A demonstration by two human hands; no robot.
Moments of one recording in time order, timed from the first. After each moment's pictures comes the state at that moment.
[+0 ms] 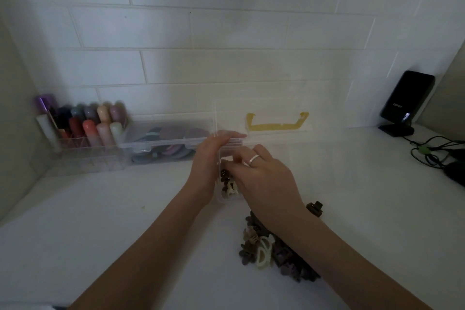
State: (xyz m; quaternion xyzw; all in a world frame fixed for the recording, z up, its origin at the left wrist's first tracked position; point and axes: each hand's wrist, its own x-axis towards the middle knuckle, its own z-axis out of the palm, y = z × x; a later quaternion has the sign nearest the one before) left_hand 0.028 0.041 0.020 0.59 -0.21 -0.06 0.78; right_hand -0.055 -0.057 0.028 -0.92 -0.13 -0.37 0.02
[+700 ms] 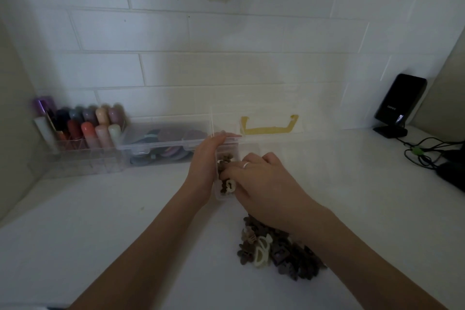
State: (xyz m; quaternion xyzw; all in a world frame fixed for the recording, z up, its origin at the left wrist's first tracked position) left_hand 0.037 0.039 0.019 0.57 -0.12 -0.12 0.80; right_hand -0.067 -0.062 0.050 -0.97 -0.16 -0.17 0.02
